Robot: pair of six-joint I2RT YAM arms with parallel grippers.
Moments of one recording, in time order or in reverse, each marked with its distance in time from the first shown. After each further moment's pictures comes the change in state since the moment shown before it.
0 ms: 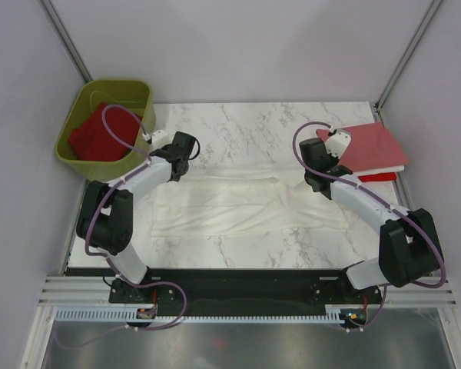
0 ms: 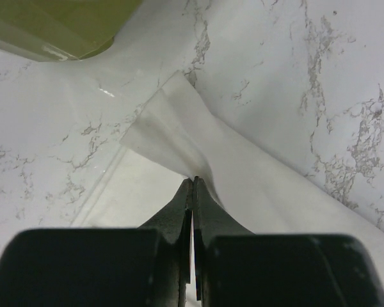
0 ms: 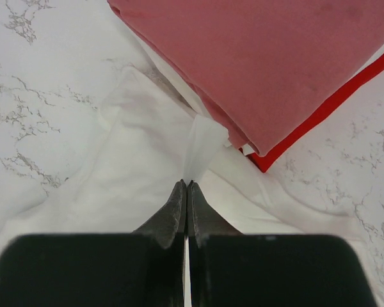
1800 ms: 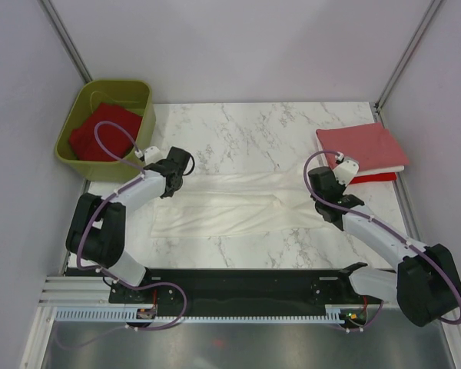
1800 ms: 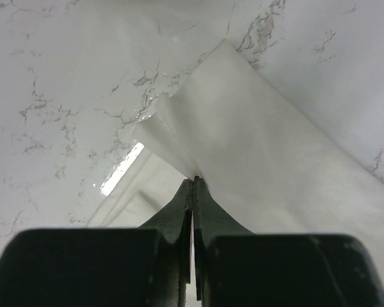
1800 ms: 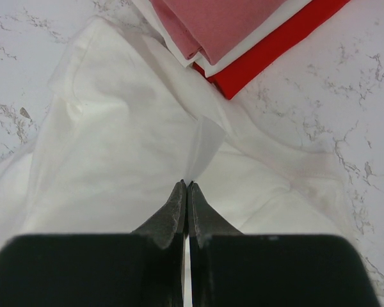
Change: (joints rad) left arm 0.007 -0.132 -0.201 -0.032 0.001 -0.079; right arm 0.026 -0.280 -0.318 0.006 -0.085 0.065
